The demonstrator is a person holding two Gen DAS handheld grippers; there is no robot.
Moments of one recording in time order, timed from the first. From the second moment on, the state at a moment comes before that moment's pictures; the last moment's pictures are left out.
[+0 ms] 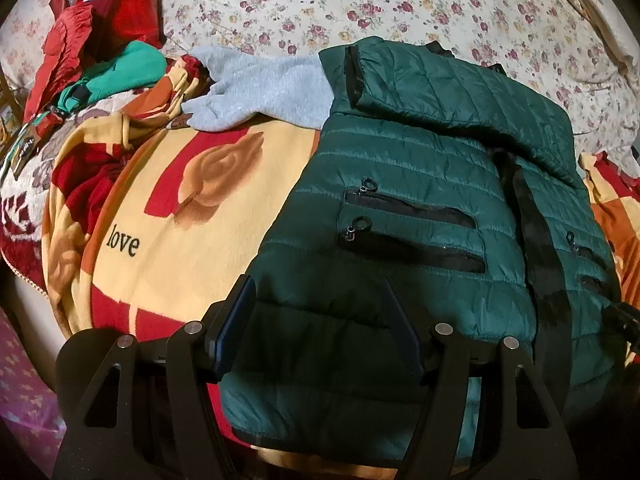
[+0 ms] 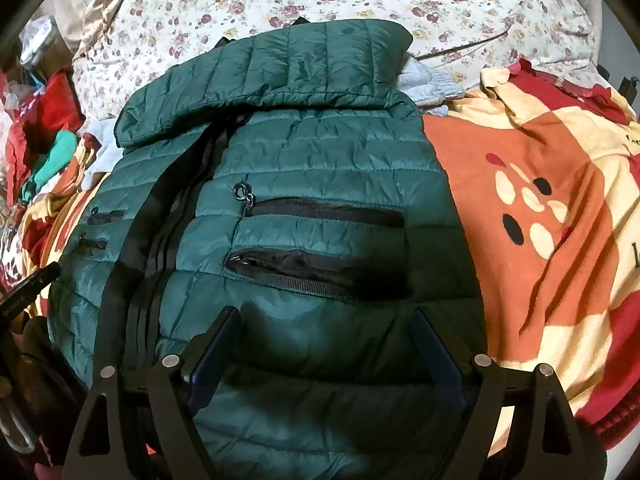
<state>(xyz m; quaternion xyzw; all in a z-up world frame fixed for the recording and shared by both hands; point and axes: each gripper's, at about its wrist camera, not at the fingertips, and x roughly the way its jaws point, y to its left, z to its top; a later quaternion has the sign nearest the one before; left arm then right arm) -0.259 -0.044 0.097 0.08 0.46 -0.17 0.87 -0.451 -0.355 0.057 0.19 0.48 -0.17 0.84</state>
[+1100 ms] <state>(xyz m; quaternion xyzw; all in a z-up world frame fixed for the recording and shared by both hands) -0.249 0.017 0.069 -0.04 0.54 -0.18 0.82 -0.498 -0.391 0.034 0.26 0.51 -0.18 0.80</state>
